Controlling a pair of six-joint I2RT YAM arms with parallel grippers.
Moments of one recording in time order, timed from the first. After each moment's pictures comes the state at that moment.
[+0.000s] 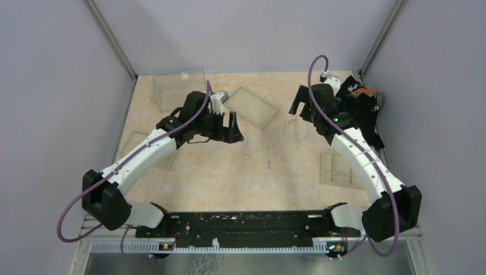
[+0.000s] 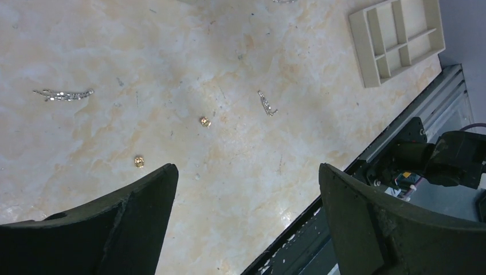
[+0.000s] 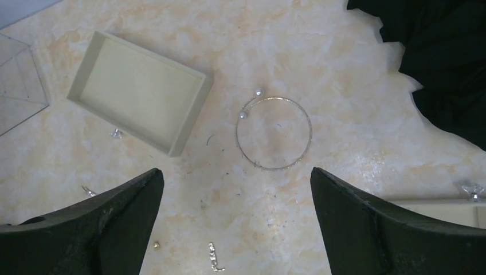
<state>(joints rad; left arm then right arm) -0.58 1.37 1.17 -0.47 0.32 -0.35 0.34 1.24 1.16 -0.51 0.32 0.51</state>
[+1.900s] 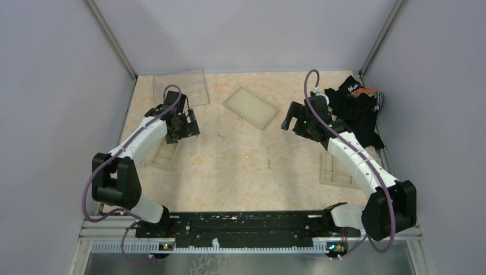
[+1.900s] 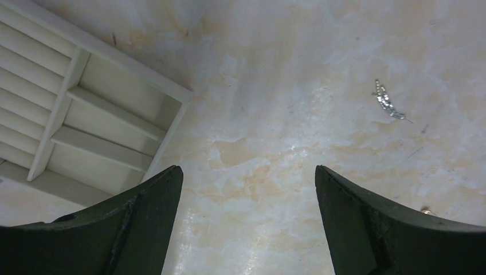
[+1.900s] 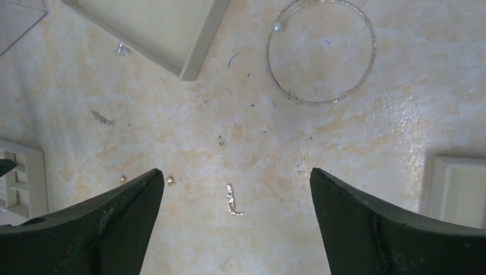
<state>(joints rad) -0.24 1.53 1.16 -0.70 -0.16 -0.51 0.34 1.25 1.01 -0.52 0.07 0.61</state>
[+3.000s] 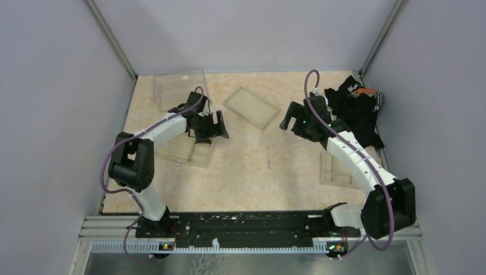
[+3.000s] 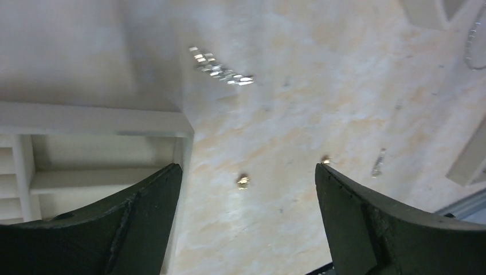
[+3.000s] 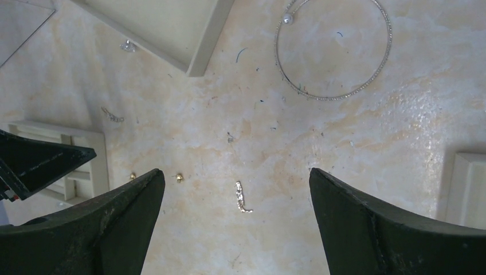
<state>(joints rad) -0.33 1.72 1.15 -0.50 0.22 -0.51 0.34 1.26 1.01 -0.51 0.04 0.64</state>
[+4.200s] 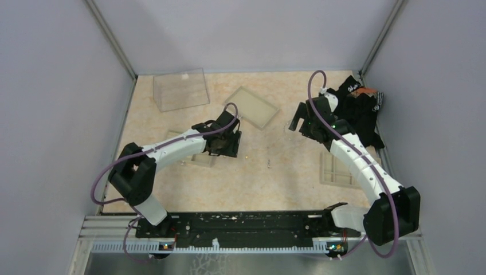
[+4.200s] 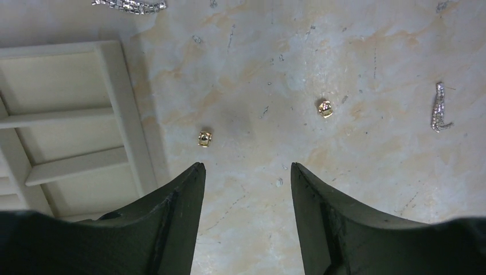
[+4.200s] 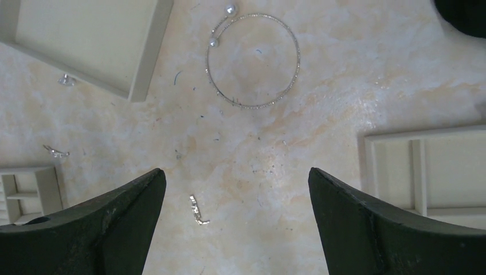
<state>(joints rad) -0.74 1.66 1.13 -0.54 -0.15 -0.46 0.34 1.21 1.02 -0.62 0.25 0.63</state>
